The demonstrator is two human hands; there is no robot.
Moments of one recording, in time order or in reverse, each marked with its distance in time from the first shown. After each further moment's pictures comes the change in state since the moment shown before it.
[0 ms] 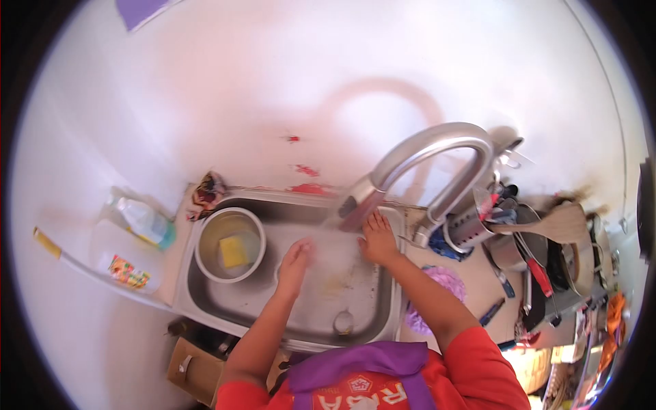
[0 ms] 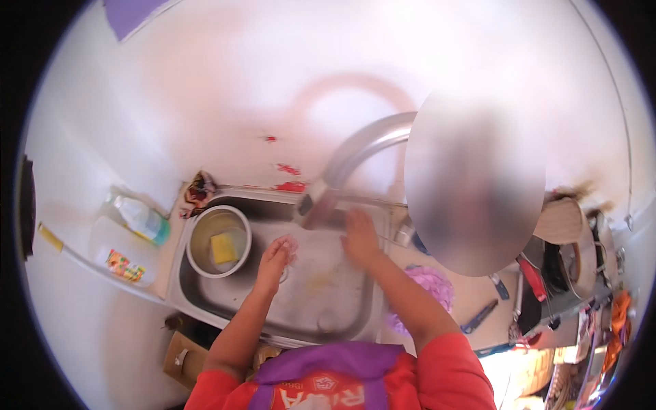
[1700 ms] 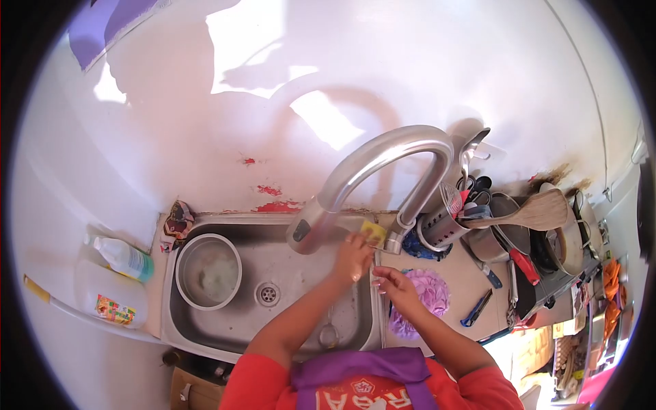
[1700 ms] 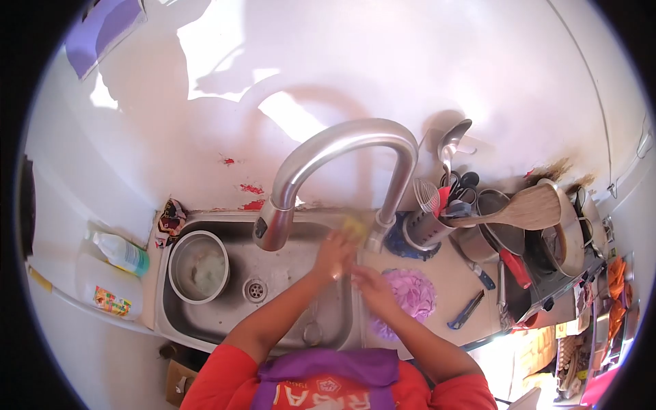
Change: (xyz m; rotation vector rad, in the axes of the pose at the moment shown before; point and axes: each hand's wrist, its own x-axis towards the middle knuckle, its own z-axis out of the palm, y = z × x) left_hand 0.076 -0.058 0.162 0.915 -0.346 1.071; right_hand -0.119 -0.009 -0.092 1.363 -0.034 0.679
